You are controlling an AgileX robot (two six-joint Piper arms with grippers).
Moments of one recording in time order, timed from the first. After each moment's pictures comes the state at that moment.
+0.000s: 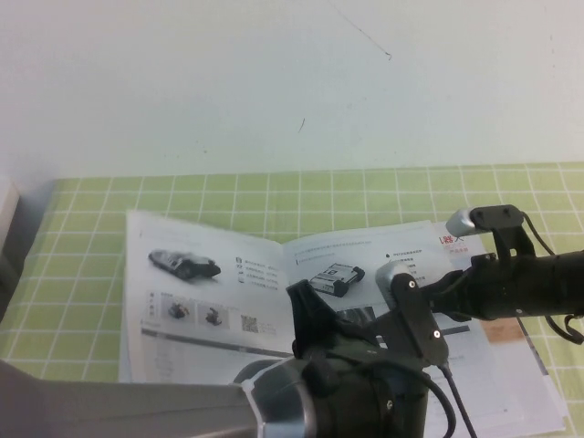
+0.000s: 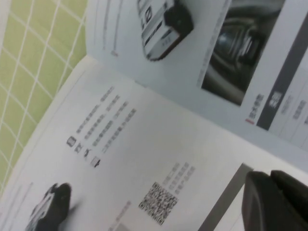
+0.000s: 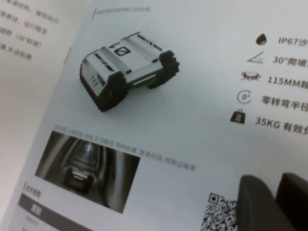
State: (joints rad) right arm 0.18 2.00 -0.90 1.69 0.54 -1.72; left arm -1.12 1.85 -1.16 0.92 0.88 -0.66
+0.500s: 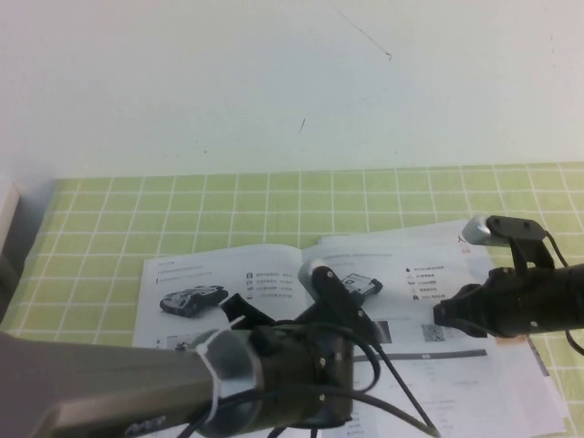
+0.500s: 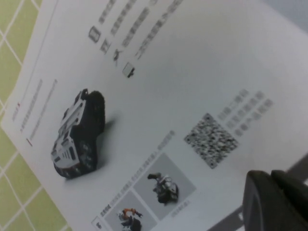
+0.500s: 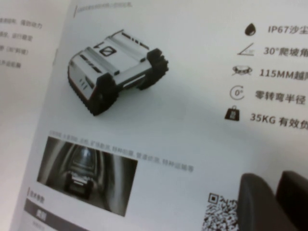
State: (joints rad) right arm 0.18 1.93 -0.83 1.54 0.46 -1.41; left arm -0.99 1.85 -1.06 0.84 0.83 -0.76
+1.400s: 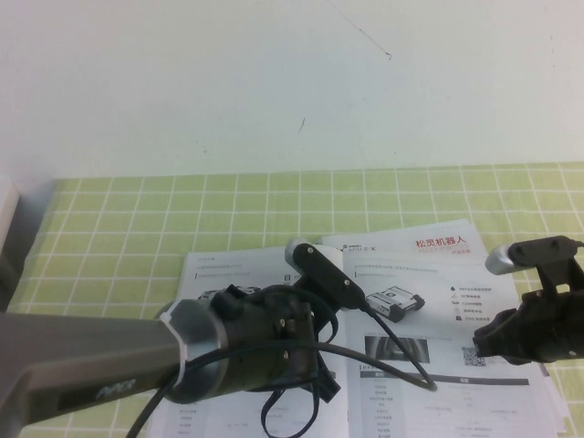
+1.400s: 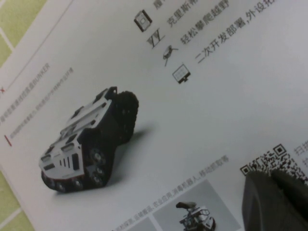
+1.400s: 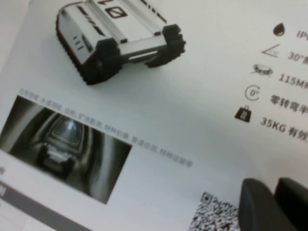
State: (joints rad) right arm 0.18 1.76 -0.67 1.48 0.32 -1.49; left arm -0.86 1.84 -1.04 0.78 0.56 -0.77
